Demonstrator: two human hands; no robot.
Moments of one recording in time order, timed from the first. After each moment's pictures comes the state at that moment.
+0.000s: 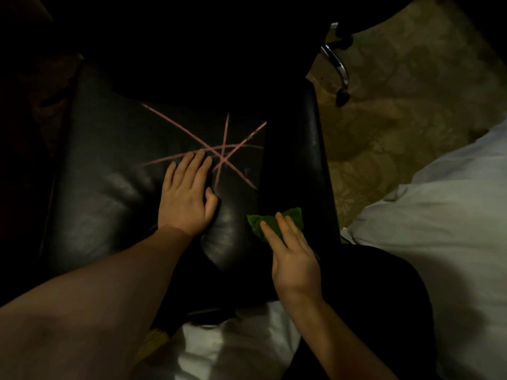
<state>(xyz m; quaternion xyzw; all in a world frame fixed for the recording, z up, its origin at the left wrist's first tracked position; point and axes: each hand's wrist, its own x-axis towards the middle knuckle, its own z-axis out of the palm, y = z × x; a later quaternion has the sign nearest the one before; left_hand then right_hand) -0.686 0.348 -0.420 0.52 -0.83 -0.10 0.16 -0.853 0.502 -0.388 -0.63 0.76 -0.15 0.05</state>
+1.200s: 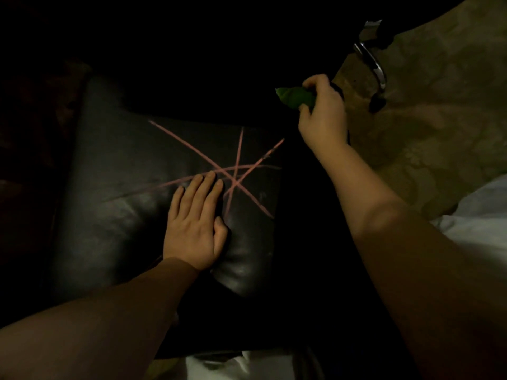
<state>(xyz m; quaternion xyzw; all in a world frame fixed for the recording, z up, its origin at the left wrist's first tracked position) -0.692 0.344 -0.420 0.54 -0.83 -0.08 0.12 -0.949 0.218 -0.374 -0.59 0.76 -0.25 0.12</state>
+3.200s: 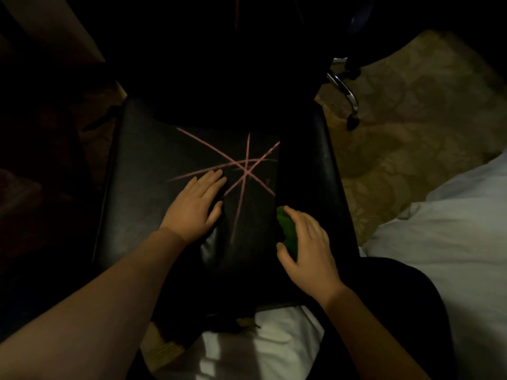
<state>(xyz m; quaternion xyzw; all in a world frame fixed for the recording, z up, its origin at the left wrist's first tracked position) -0.638 0.333 -0.393 0.44 -0.87 -0.21 0.08 -0.863 0.478 -0.361 -0.63 0.73 -0.18 0.21</state>
